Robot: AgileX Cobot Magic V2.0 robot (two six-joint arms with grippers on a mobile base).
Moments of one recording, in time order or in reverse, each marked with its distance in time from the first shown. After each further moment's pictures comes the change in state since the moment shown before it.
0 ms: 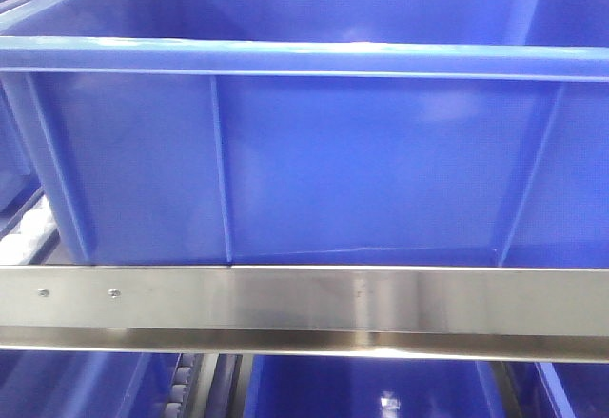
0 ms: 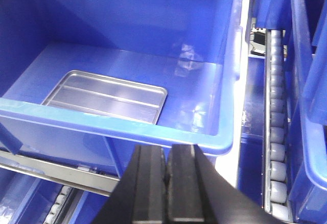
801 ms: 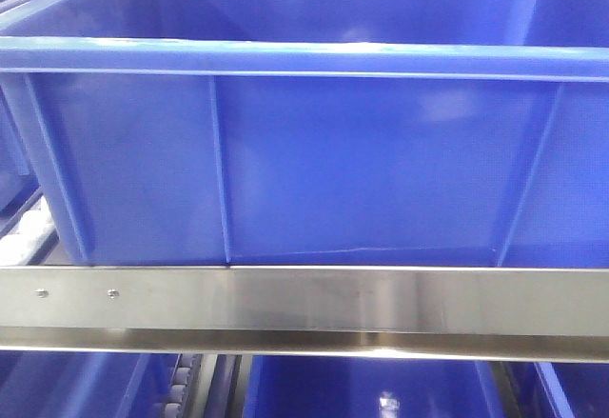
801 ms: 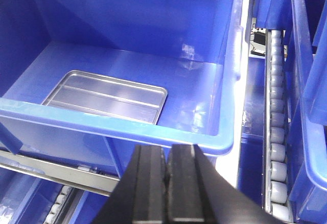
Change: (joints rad) left arm 0.000 0.000 0.000 -0.004 -0.012 0.000; right arm -0.002 -0.004 0.000 -0.012 -0.003 0.000
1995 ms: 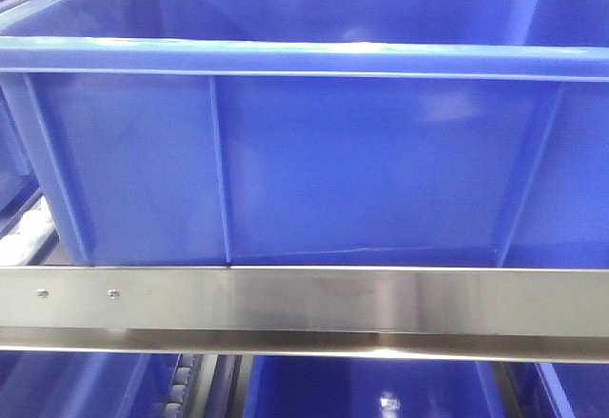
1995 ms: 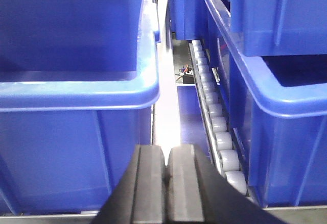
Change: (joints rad) left arm 0.000 -0.002 0.001 0.000 -0.006 0.001; right arm -0.340 -0.233 0.674 0.034 -0.665 0.000
